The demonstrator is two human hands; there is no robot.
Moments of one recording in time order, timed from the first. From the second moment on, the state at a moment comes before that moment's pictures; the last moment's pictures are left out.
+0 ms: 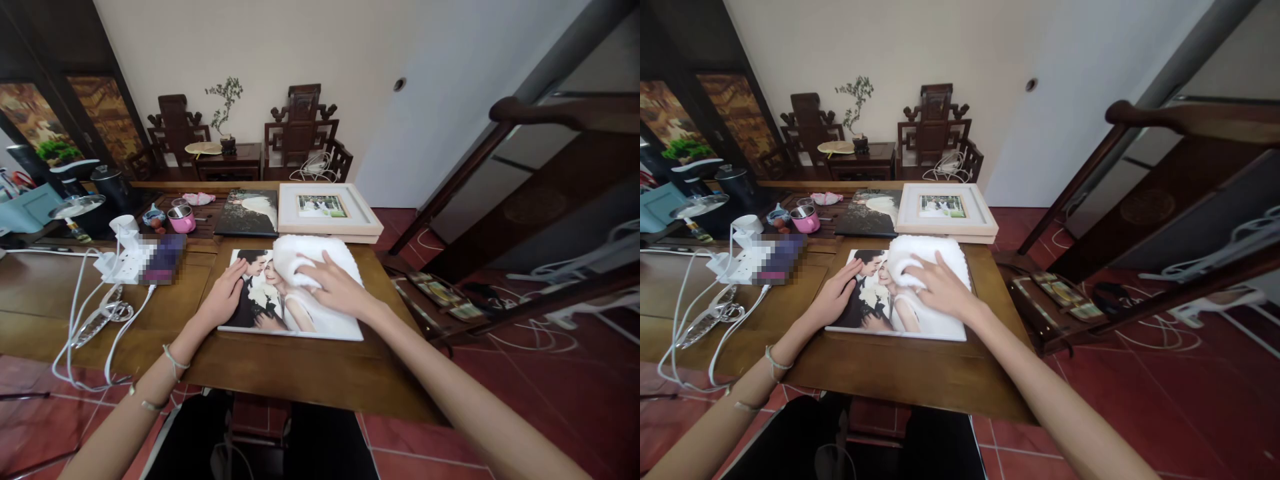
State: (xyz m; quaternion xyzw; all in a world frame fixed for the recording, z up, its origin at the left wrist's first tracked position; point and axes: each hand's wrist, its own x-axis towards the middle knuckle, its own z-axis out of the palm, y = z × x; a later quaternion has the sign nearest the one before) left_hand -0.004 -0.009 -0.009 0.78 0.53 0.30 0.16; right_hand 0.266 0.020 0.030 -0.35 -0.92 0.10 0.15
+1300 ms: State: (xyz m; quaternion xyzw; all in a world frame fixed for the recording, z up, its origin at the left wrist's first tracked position) left_hand -0.003 -0.003 -0.015 0.77 0.53 0.31 0.19; right_hand 0.238 -0.034 0.034 -0.29 -0.94 0.12 0.11
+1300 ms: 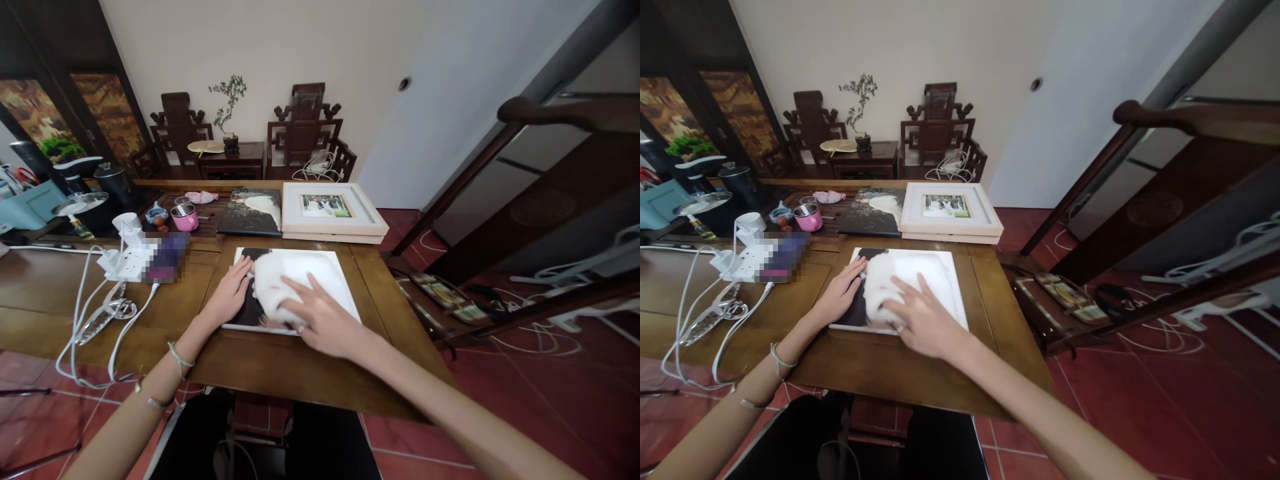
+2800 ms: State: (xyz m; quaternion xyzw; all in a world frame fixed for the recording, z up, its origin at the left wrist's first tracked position) left_hand -0.003 -0.005 -0.012 0.78 0.53 0.29 0.17; right_hand 0.280 -0.073 0.031 -0.24 -0.96 0.13 0.11
